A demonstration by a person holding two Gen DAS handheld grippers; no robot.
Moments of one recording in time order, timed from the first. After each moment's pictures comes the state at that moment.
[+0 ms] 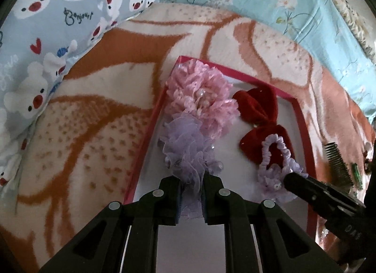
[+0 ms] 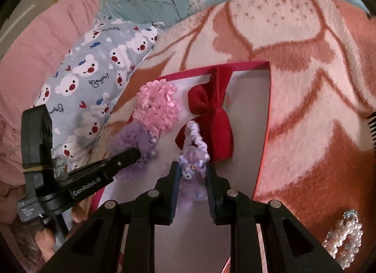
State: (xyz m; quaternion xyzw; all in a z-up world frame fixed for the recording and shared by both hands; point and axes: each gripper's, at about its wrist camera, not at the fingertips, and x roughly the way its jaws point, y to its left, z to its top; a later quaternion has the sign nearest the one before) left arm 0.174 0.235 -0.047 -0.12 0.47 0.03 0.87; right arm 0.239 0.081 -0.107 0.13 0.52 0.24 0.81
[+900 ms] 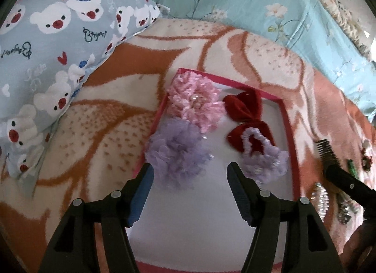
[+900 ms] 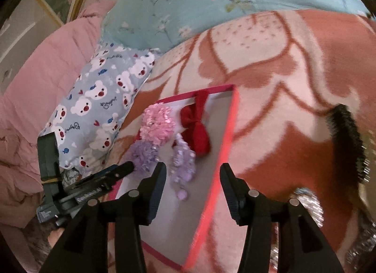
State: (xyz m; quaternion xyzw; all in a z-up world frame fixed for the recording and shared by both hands) left arm 0.122 0.217 -0.005 -0.11 0.45 0.05 0.89; right arm 0.206 0.016 -0.057 0.17 0.49 0.22 0.83
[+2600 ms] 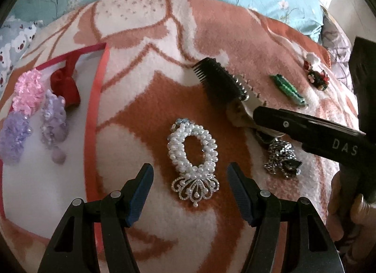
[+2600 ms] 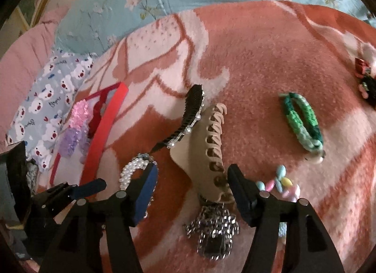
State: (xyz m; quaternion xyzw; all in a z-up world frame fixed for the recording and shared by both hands) left arm 0.126 0.000 -0.041 -0.01 0.51 -0.13 0.85; right arm 0.176 -0.140 -0.073 0.11 0.52 0.10 0.84
